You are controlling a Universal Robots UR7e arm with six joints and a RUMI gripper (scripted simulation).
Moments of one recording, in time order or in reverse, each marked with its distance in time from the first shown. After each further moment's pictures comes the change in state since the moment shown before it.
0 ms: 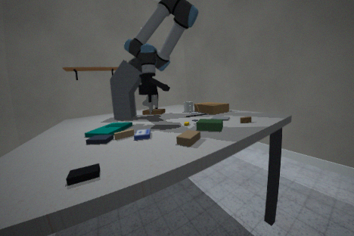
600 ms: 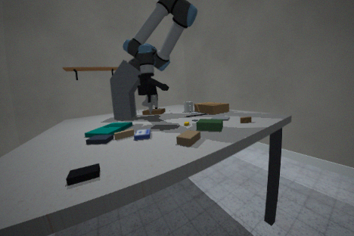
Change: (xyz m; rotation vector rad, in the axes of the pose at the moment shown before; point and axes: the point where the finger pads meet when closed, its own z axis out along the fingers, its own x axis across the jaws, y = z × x) arm 0.000 0.001 0.000 0.033 -0.013 0.000
